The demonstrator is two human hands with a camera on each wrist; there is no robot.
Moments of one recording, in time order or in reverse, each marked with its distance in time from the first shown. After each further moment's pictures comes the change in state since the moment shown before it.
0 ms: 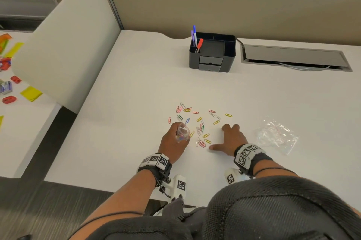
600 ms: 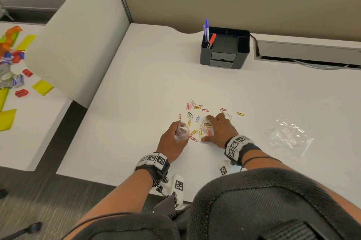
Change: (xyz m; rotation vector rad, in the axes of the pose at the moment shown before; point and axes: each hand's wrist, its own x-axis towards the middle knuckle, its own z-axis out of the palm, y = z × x) left_hand -0.006 -0.014 -0.035 0.000 0.012 -0.019; right_hand 0.026 -0.057 0.013 -0.021 0.037 -0.286
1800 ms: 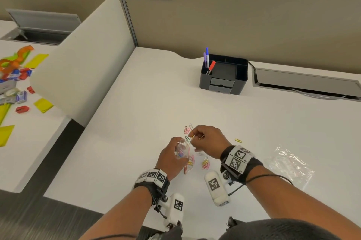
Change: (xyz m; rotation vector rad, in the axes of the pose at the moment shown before) left_hand 0.027 0.011 0.008 0.035 0.023 0.011; right_hand -0.007 -0.053 -0.072 0.656 0.021 -0.147
